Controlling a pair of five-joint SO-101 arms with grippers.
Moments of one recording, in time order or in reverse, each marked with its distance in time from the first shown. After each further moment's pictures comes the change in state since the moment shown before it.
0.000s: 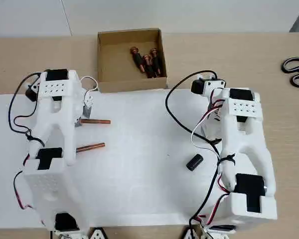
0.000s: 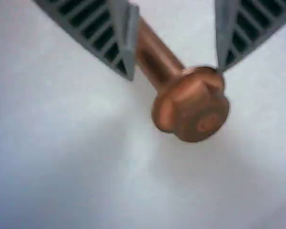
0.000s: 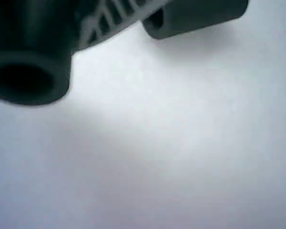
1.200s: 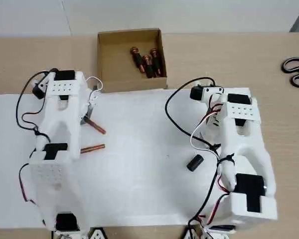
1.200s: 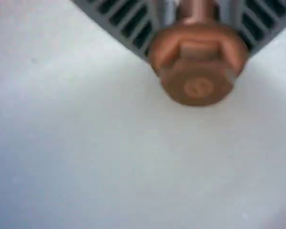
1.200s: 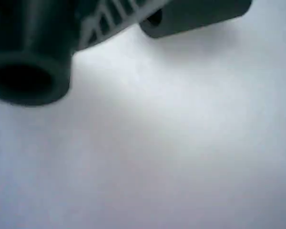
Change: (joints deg) left arm 2.4 8.7 -3.8 -2.9 -0.1; right arm 0.0 0.0 4.6 -2.1 0.0
